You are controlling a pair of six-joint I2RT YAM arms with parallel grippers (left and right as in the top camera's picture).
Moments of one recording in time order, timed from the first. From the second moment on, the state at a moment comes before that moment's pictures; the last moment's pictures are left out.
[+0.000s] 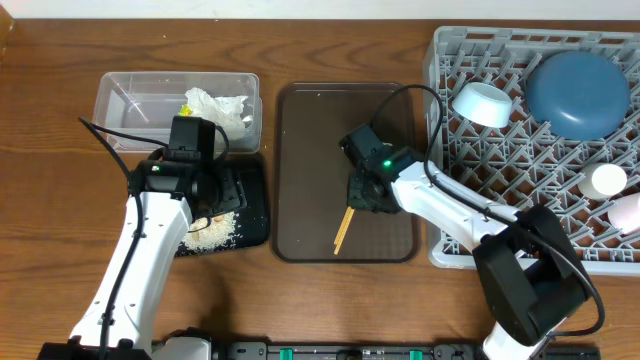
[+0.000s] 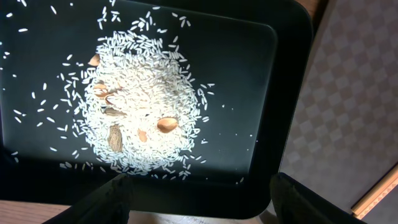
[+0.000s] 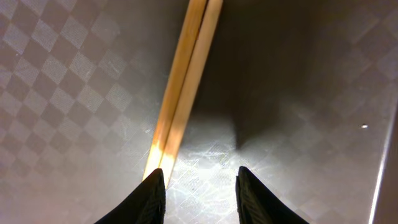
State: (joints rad) left arm -0.08 1.36 1.02 -0.98 -0.01 -0.38; right arm 0.63 1.86 1.18 -0.66 0.02 0.72
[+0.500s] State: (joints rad) left arm -0.08 1.36 1.02 -0.98 -0.01 -0.38; right arm 0.64 1.92 1.18 -0.64 0.04 0.73
